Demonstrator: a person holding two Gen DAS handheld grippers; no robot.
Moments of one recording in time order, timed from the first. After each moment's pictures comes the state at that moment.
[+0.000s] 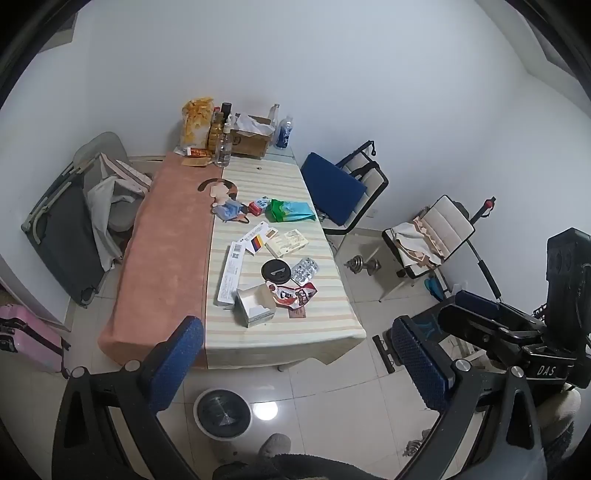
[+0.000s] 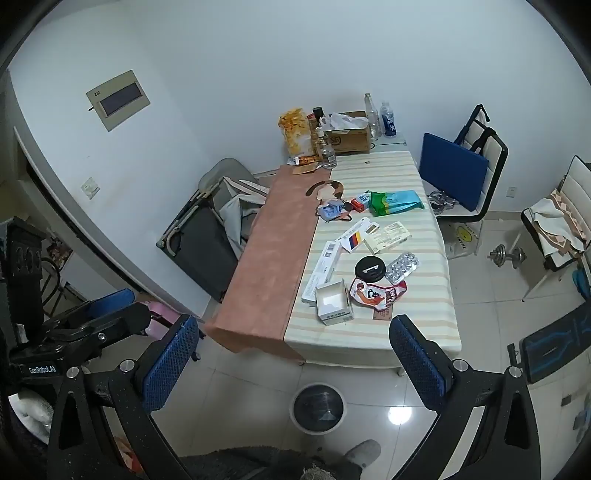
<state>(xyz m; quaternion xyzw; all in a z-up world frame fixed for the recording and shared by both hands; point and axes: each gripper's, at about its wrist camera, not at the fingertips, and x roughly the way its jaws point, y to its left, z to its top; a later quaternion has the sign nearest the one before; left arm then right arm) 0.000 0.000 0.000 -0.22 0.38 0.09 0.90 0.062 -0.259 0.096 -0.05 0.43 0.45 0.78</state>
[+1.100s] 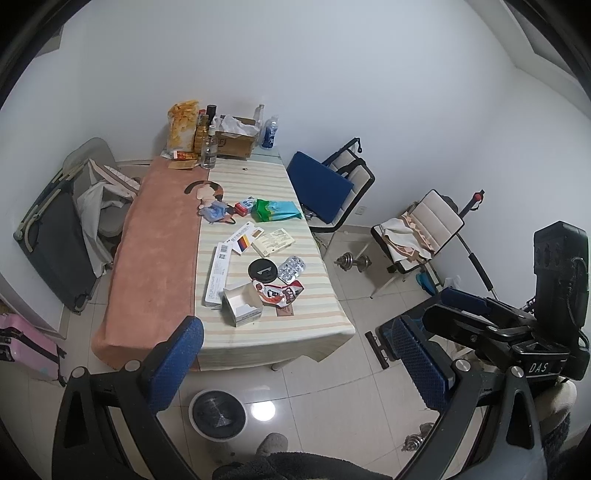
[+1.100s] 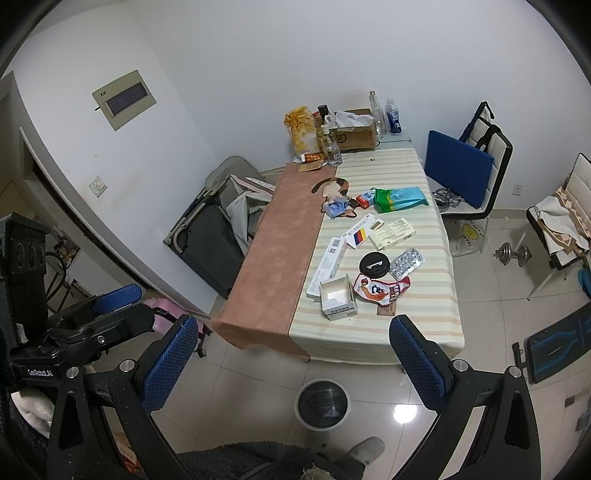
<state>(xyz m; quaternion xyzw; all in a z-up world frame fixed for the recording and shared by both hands) 0.009 -0.009 0.012 -0.20 0.38 0.07 0.90 0.058 -0.269 0.098 -0.05 0.43 0.46 0.78</state>
